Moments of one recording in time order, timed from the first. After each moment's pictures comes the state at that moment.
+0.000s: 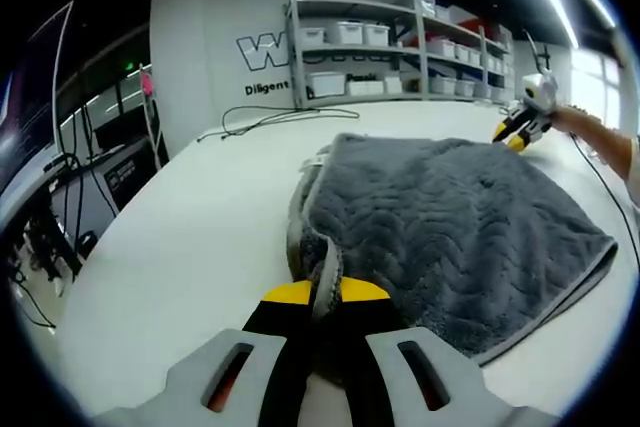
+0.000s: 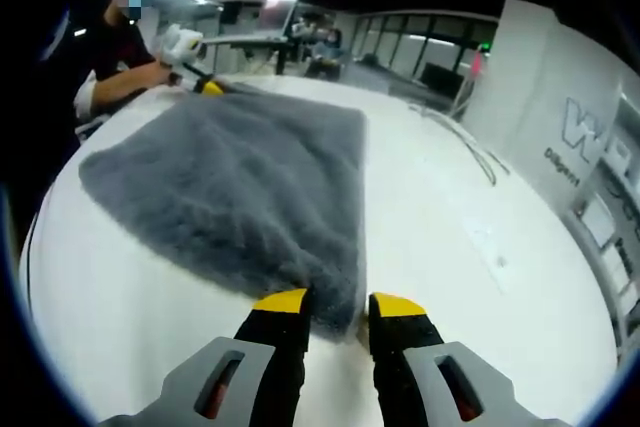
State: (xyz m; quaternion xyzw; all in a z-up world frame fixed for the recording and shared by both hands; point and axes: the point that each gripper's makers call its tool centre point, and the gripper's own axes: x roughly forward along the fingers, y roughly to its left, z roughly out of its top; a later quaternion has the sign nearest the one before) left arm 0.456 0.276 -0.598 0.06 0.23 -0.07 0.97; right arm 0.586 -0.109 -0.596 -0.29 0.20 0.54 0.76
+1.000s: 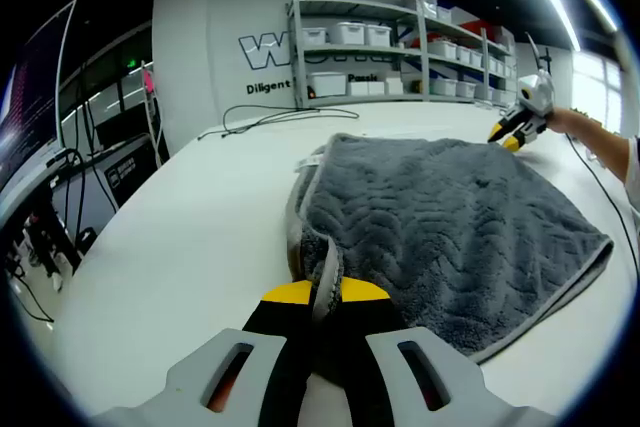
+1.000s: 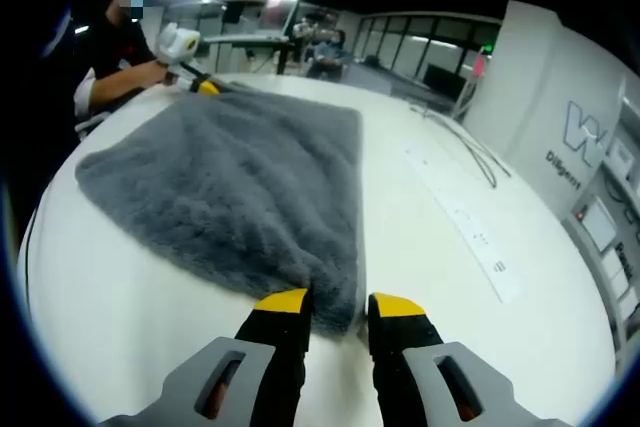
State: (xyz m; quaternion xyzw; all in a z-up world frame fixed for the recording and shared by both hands) left arm 0.448 0.270 -0.597 0.05 0.23 -0.07 0.97; right arm 0.595 -0.109 -0.596 -0.30 0.19 0.54 0.76
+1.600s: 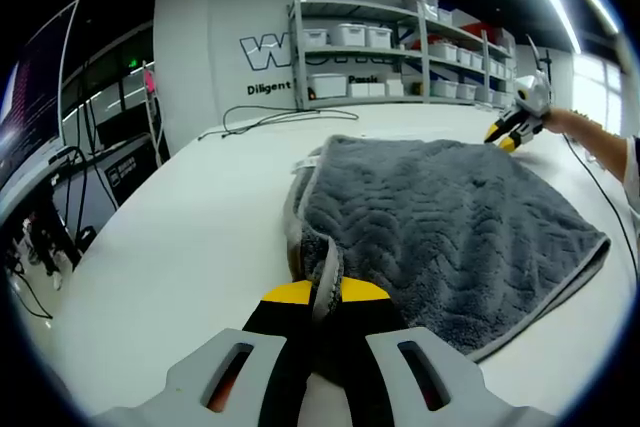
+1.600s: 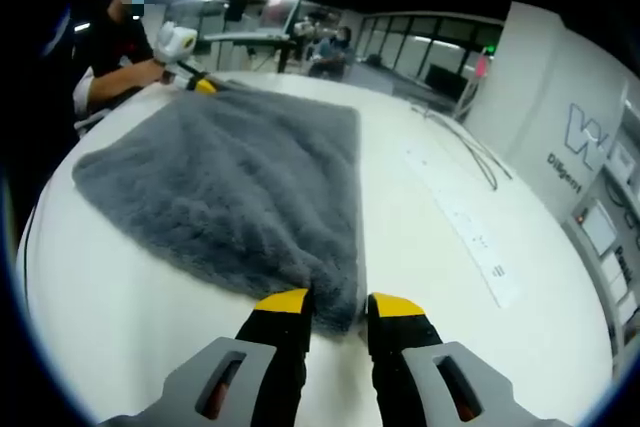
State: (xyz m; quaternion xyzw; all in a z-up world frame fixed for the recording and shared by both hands) left arm 0.439 0.260 -0.594 0.05 0.22 -0.07 0.97; right arm 0.600 -0.107 -0.596 -0.31 0.19 0.54 0.76
